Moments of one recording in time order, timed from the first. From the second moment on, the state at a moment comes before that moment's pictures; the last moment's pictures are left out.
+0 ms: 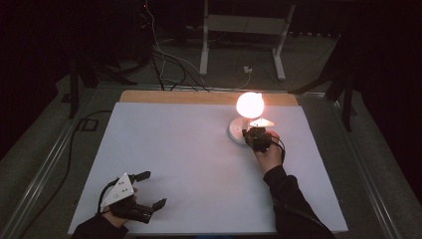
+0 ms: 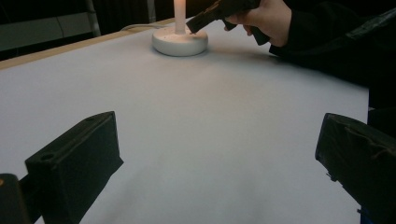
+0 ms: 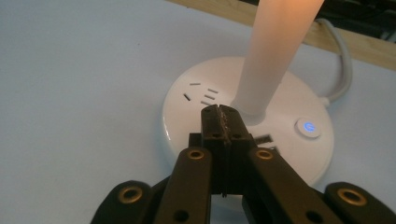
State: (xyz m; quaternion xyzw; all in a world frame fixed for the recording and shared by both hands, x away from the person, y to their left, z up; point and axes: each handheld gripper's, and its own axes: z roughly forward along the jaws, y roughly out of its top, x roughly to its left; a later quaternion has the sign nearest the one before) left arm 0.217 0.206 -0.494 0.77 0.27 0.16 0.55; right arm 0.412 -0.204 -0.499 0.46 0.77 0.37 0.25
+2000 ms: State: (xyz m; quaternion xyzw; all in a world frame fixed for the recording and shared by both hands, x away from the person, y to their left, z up) left arm 0.218 0.205 -0.494 0.78 0.26 0.16 0.55; right arm 0.406 -0.204 -0.469 0.45 0.75 0.41 0.25
